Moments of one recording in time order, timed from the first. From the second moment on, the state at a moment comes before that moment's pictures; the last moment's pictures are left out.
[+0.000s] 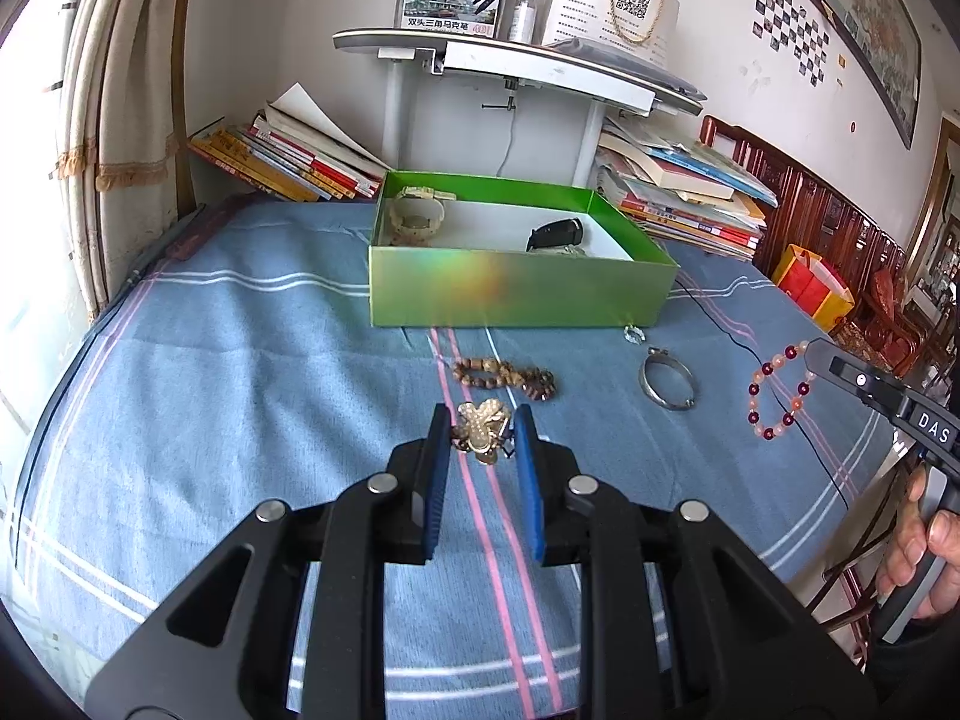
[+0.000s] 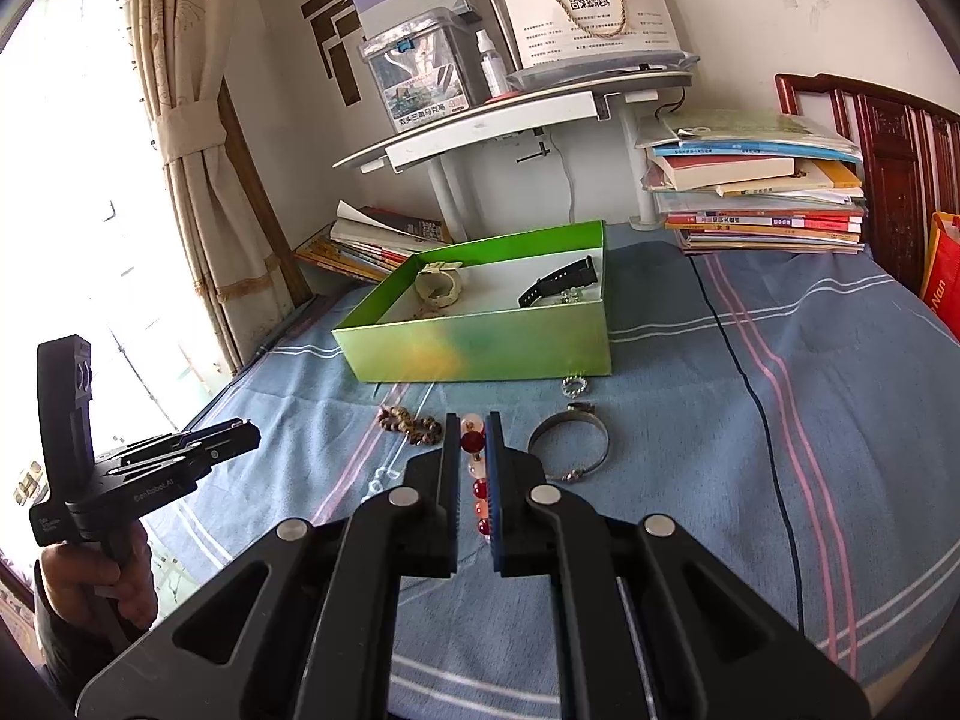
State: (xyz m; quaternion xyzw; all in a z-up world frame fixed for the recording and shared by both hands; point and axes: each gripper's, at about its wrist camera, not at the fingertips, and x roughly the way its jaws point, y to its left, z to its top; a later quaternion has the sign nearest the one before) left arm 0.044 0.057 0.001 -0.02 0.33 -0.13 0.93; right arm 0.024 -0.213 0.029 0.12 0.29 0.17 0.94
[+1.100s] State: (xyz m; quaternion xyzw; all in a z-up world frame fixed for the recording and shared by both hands) left arm 0.165 0.078 0.049 -0.05 0.25 -0.08 0.96; right arm 0.139 -0.243 0.077 0.12 0.21 0.13 0.96
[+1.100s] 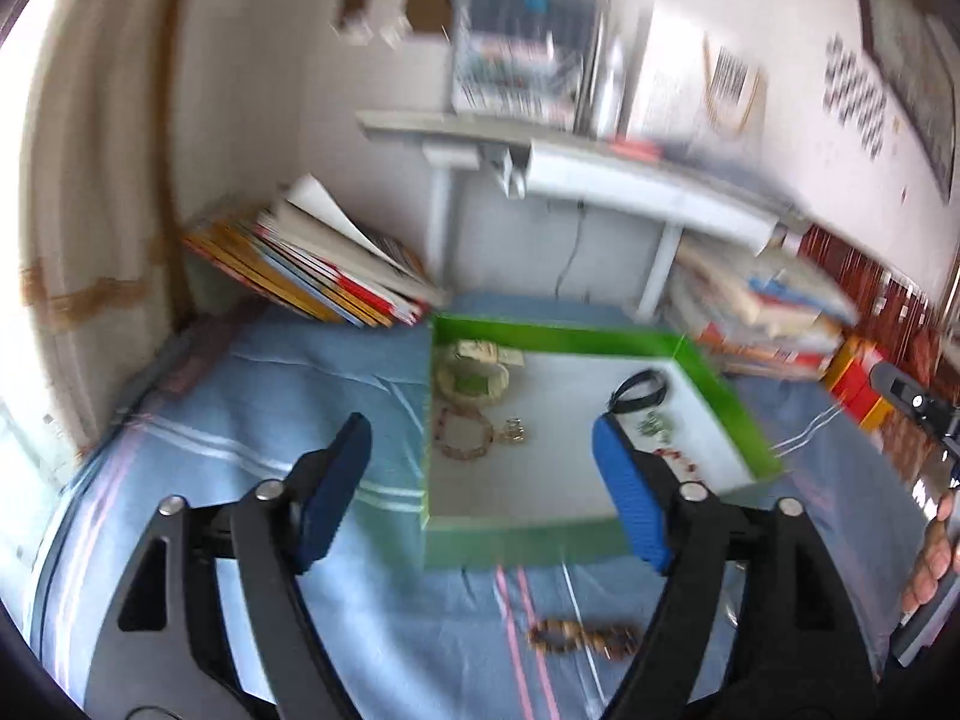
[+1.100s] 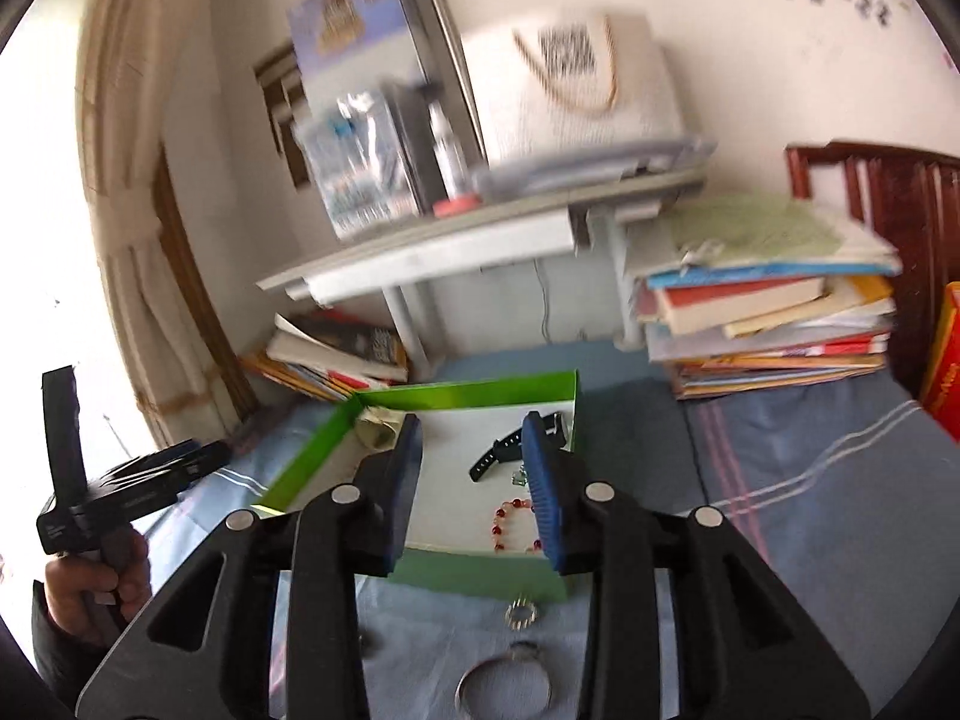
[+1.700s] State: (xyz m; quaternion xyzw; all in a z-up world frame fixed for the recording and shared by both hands) left arm 0.001 0.079 -0.009 -0.03 0.30 -0.09 0.95; right arm -0.005 -0.208 0.020 0.09 0.26 0.12 0.95
